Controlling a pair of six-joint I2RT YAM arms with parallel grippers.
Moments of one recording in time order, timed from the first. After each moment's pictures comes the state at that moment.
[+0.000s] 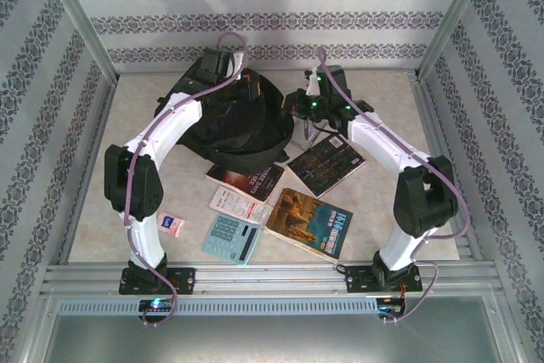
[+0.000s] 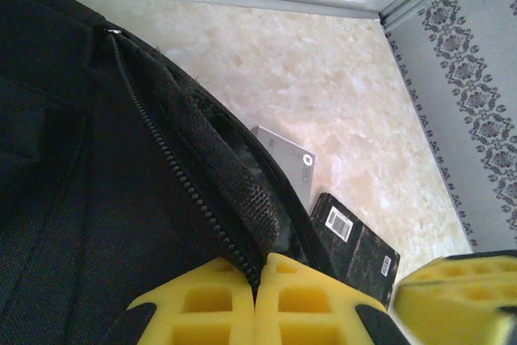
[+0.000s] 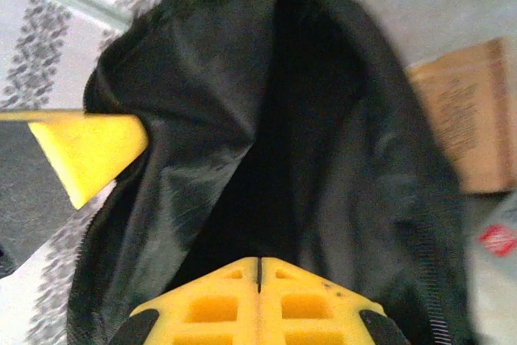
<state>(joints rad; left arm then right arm) -0.34 1.89 1.75 -0.52 0.36 -0.43 0.39 1.73 1.39 -0.26 -0.46 0.71</state>
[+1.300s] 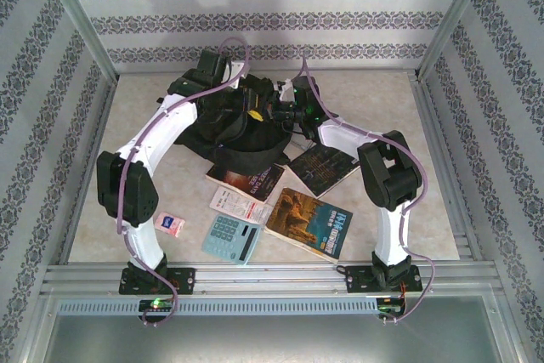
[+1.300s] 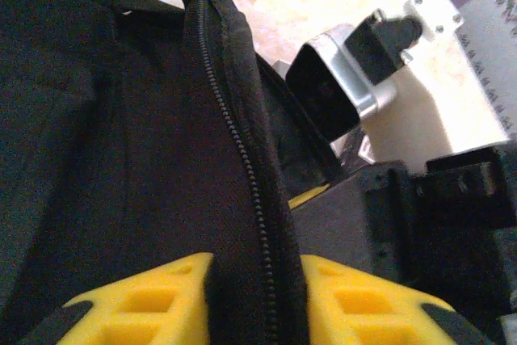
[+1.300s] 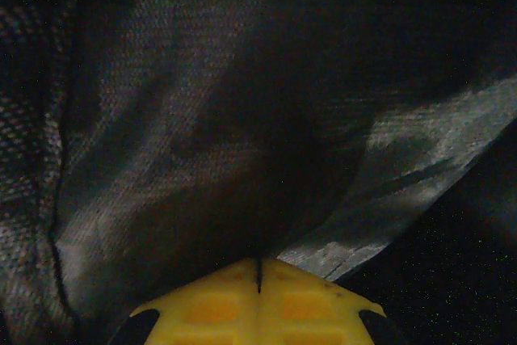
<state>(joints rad) -0.34 1.83 1.73 -0.69 0.35 -0.24 0.46 2.00 1.38 0.32 -0.77 1.34</state>
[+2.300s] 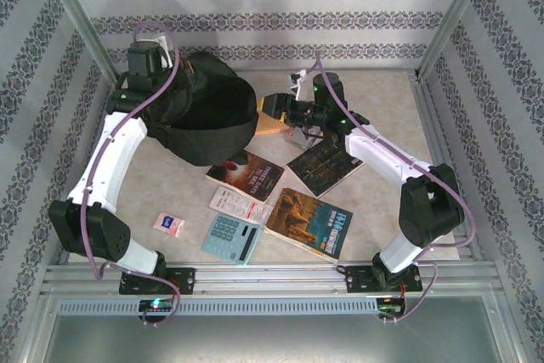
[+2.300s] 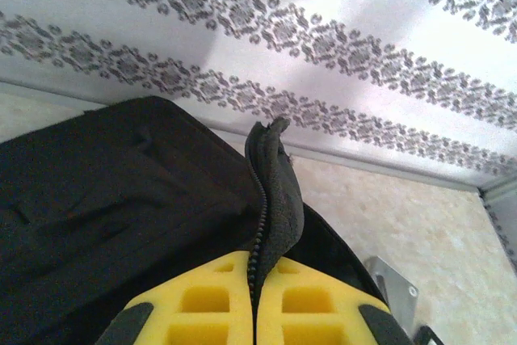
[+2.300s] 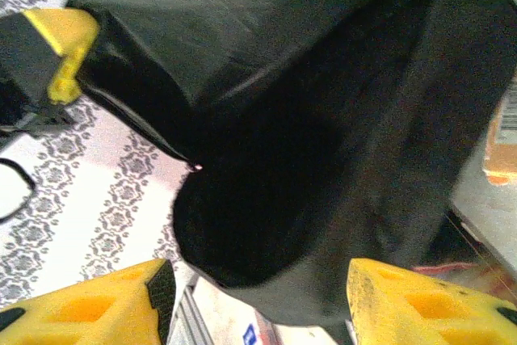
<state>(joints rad) -0.11 1.49 1.56 -0.50 0.08 -0.42 0.46 1.63 1.25 0.01 -0.67 0.81</state>
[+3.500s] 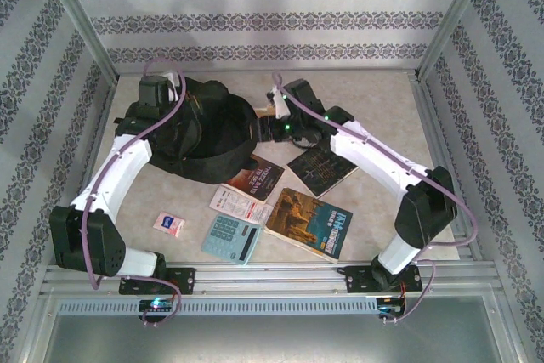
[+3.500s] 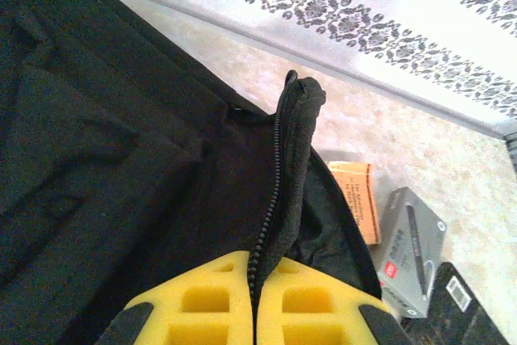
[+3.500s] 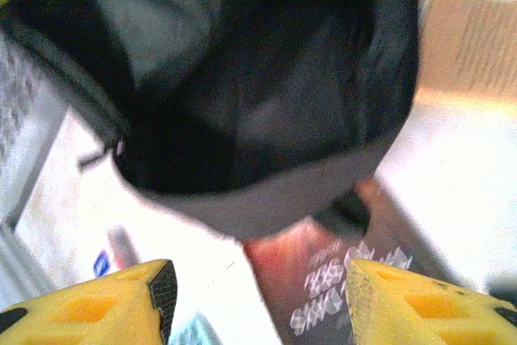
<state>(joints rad) -0.10 1.40 1.19 -0.36 0.16 -0.50 0.67 1.64 1.45 -0.62 -0.32 0.46</state>
